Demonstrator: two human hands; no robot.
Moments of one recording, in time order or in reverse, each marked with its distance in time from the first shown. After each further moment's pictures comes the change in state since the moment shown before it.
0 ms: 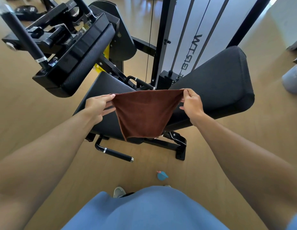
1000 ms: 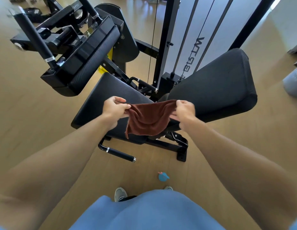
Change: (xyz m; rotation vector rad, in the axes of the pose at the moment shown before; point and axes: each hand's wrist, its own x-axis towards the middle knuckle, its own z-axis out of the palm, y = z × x) left_hand -0.025 -0.019 0.023 0.134 0.001 0.117; right_hand -0.027 0.000 0.039 0.205 0.045 0.326
